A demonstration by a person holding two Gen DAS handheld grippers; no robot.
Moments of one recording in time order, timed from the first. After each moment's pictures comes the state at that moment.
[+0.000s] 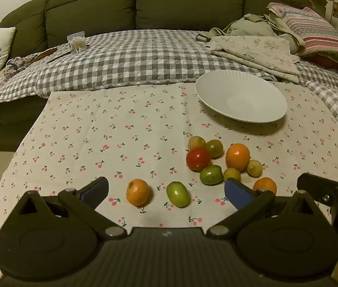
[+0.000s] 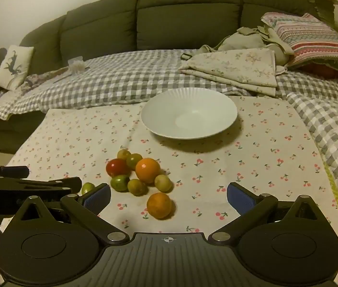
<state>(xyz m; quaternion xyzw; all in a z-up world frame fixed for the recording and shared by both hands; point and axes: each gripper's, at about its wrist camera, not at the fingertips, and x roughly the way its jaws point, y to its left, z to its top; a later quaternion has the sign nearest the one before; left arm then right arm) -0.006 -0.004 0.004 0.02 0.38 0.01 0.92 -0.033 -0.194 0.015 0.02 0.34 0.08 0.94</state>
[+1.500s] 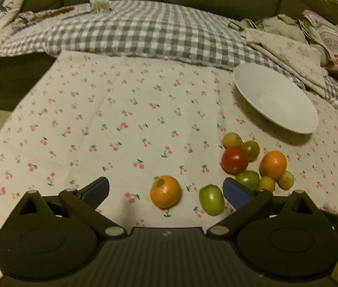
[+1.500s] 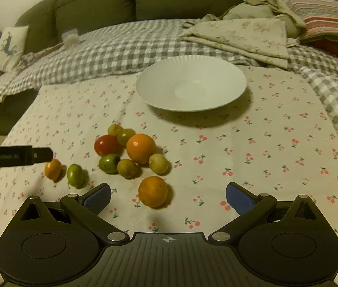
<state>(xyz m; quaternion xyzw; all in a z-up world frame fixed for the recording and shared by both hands) 0.030 0.054 -0.028 -0.08 0.44 0.02 0.89 0.007 -0.192 -0.020 0.02 0.42 0.11 0.90</state>
